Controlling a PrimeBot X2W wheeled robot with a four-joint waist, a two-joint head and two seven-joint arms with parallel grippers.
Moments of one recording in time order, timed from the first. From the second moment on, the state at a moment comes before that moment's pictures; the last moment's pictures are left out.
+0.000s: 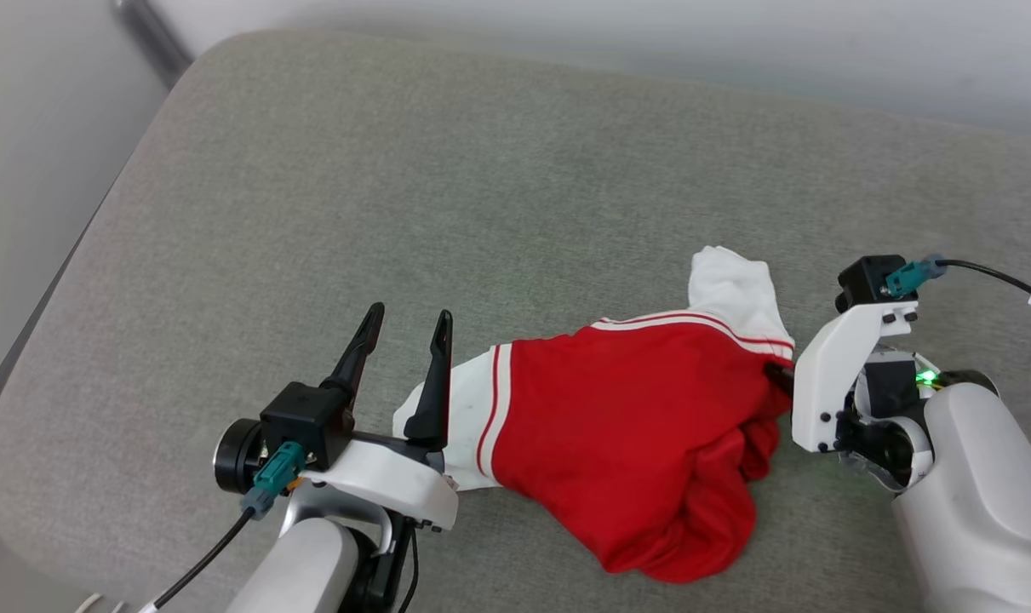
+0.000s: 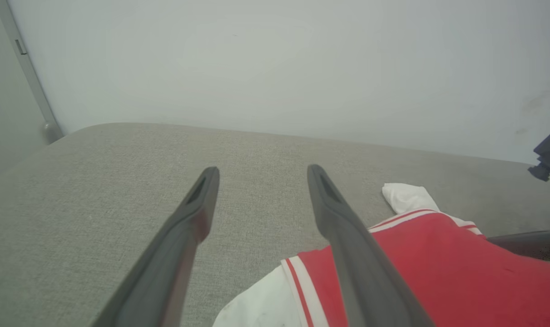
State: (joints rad) left arm -0.27 0.22 -0.45 0.13 -0.45 0.14 -0.25; right arm -0.53 -0.14 0.08 0.57 0.36 0.13 0.68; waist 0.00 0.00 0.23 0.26
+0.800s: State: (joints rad) left arm -0.19 0.27 -0.45 0.09 -0.47 0.18 -0.19; right arm 0.02 -0.08 -0.14 0.05 0.28 0.13 0.72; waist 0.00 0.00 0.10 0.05
